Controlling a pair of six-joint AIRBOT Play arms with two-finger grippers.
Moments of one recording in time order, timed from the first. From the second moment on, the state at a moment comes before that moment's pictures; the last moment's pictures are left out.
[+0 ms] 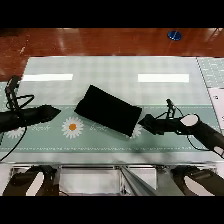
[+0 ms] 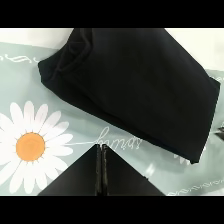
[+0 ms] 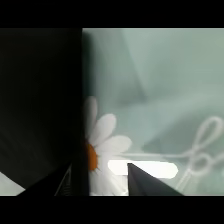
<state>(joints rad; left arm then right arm) 0.09 -0.60 0.61 0.94 -1.10 -1.45 0.18 -1.08 0.41 -0.60 0.72 1.50</state>
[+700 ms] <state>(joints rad) 0.09 -0.61 0.61 0.94 -1.12 -1.45 0.32 -1.48 0.92 -0.39 0.91 1.21</state>
